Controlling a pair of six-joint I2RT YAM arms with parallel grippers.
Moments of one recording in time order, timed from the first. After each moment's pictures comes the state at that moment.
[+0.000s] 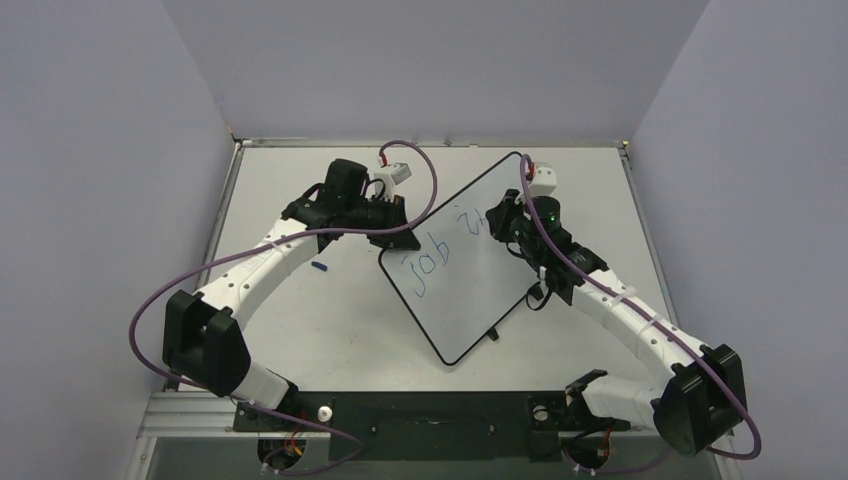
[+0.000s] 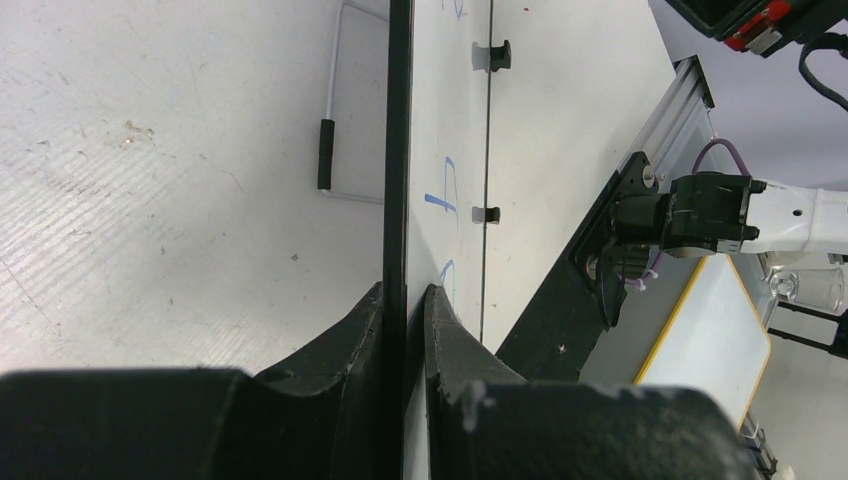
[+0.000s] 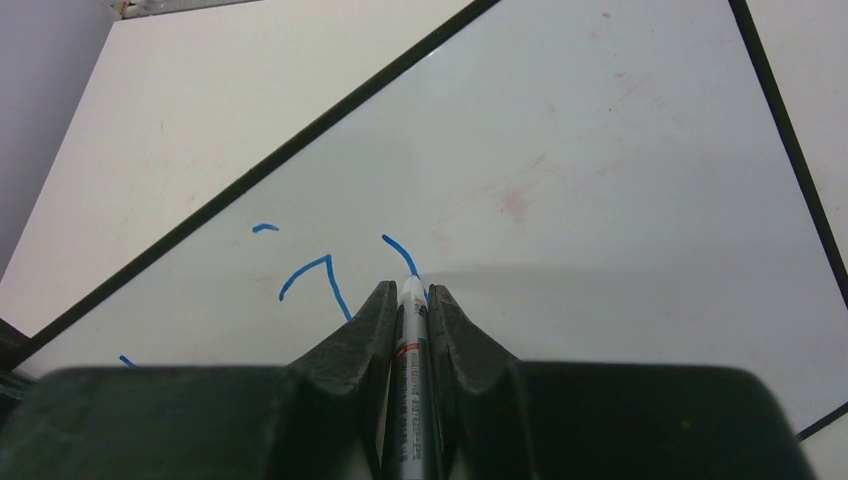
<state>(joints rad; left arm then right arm) -0.50 1.50 1.27 -0.52 0.60 -0.27 0.51 1.17 0.87 -0.06 0.16 0.42</state>
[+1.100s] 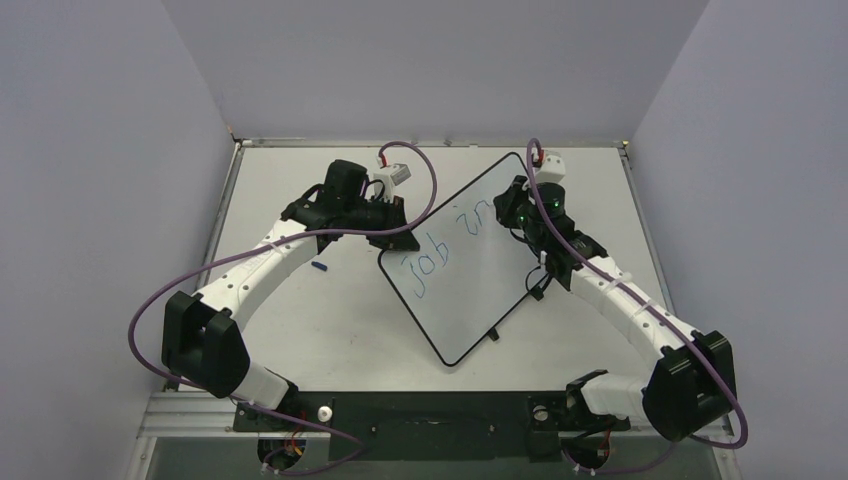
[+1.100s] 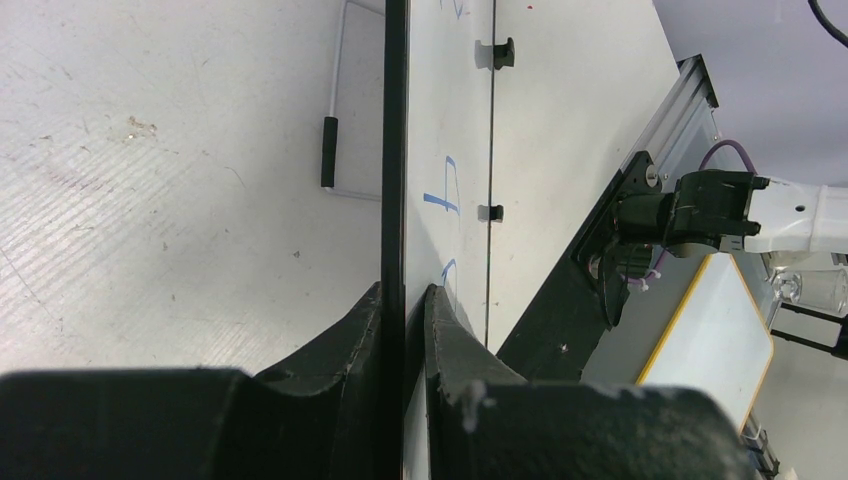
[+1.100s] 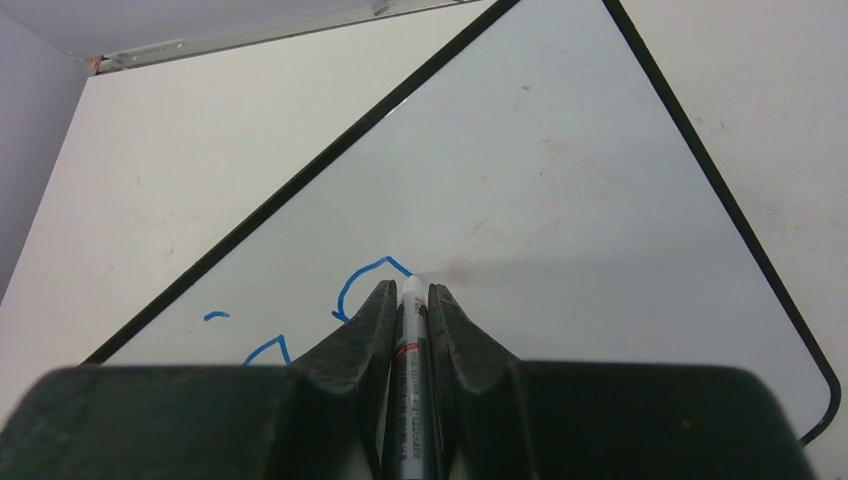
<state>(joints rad) -0.50 1.49 1.27 -0.53 0.59 -0.27 0.44 1.26 0.95 -0.03 0.16 0.43</state>
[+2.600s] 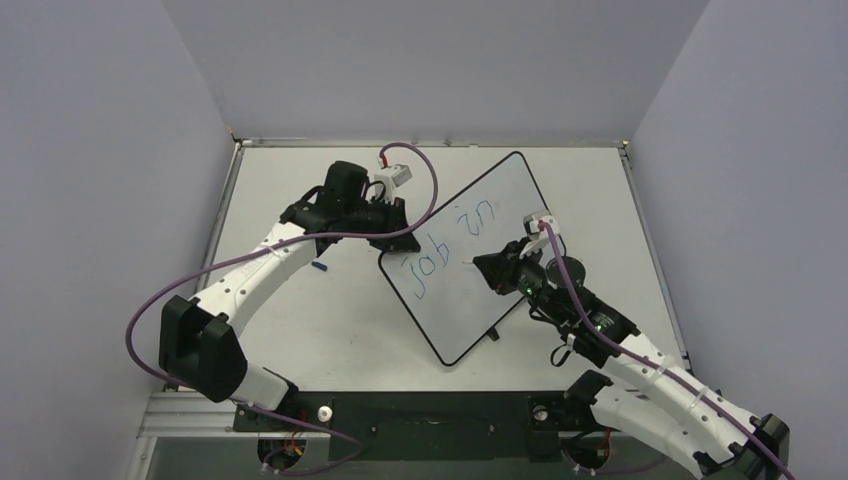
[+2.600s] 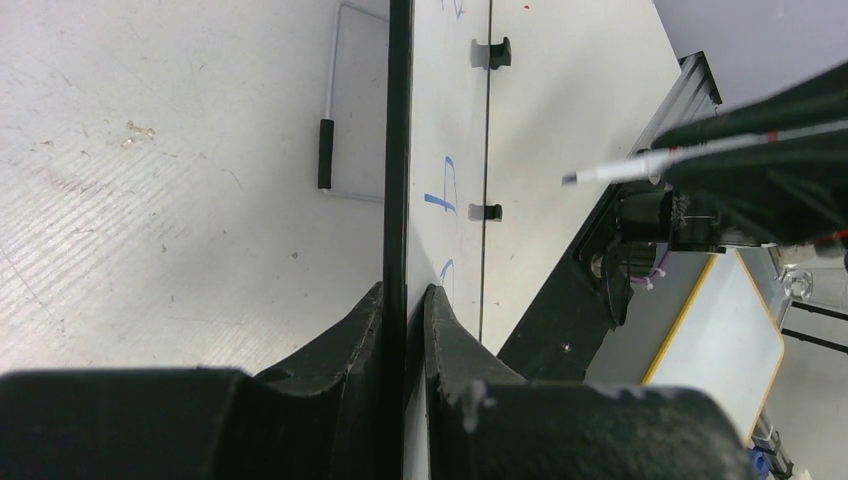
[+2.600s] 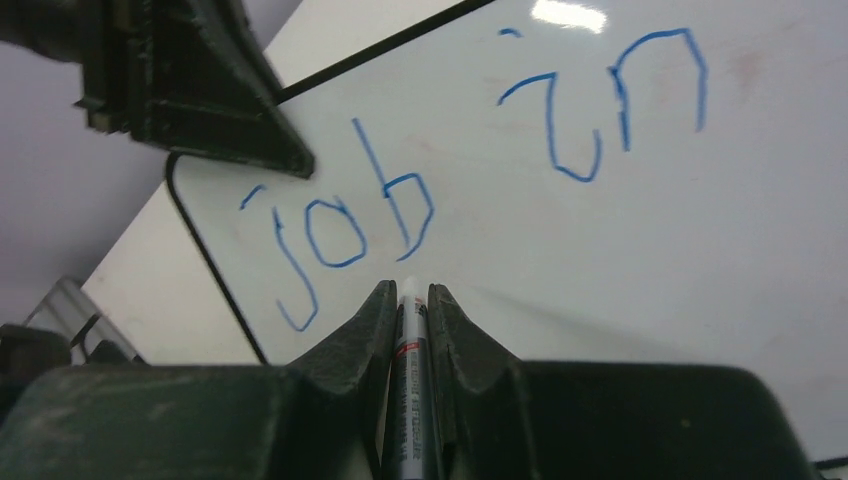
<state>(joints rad) -0.51 1.47 1.26 -0.52 0.58 -0.27 0.68 0.78 0.64 -0.07 0.06 0.41</state>
